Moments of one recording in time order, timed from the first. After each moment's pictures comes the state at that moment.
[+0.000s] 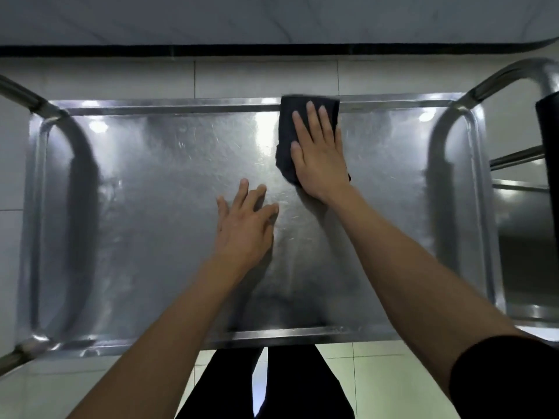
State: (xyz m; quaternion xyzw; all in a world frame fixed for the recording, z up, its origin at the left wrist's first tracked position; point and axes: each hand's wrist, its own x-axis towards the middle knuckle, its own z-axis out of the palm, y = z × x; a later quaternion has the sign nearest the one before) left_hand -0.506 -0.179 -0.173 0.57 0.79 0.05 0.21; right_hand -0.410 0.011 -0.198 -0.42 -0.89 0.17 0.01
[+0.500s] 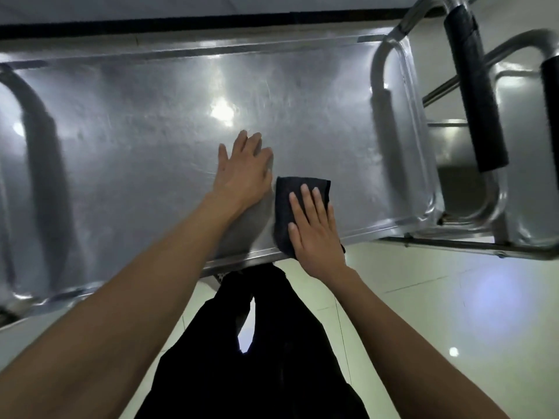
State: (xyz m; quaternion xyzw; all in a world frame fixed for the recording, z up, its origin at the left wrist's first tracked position) left_hand -0.463 -0.185 -0.155 0.65 0.73 0.03 0.22; right_hand -0.244 -0.237 -0.183 -0.48 -0.86 0.17 -0.05
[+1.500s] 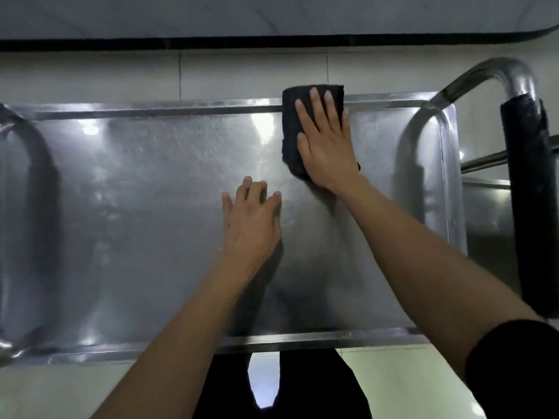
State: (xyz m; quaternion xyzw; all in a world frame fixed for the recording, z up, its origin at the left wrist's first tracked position) left_hand -0.445 -0.111 -0.158 0.54 0.82 0.00 0.19; right_hand -0.358 0.080 -0.192 -0.40 -0.90 0.15 -0.02
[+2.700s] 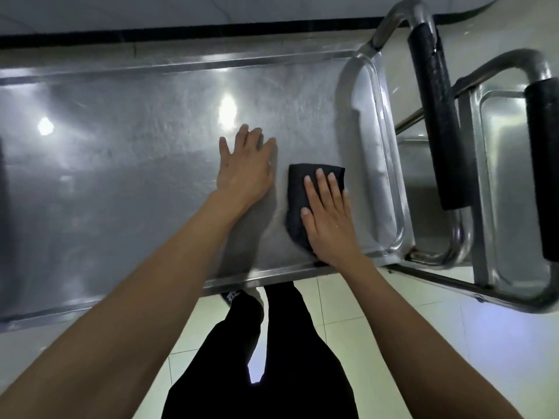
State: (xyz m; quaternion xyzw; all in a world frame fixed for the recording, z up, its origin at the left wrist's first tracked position) left_hand -0.384 -0.085 -0.159 0.62 0.76 0.00 0.18; right_hand -0.161 -0.103 -0.184 -0.48 -0.86 0.20 -0.04
